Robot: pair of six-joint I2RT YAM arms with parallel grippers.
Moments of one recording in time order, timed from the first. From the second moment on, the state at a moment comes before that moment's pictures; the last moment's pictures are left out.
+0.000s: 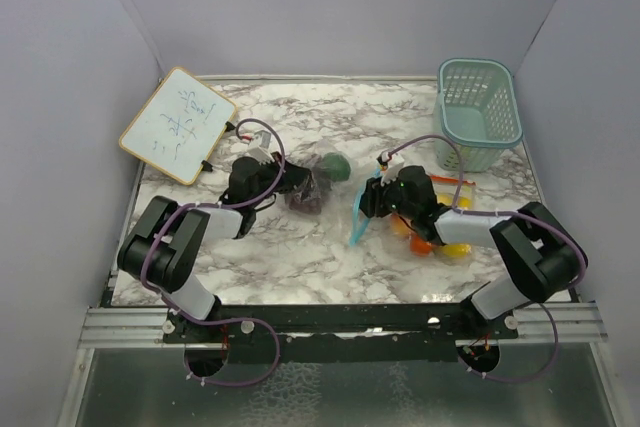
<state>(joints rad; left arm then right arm) -0.39 1.59 0.54 0.85 0.31 -0.76 0.55 1.50 0.53 0.52 -0.19 0.24</state>
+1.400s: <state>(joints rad) -0.44 1.43 0.40 0.80 0.21 -0.75 0.55 1.50 0.47 0.76 -0.26 0.50</state>
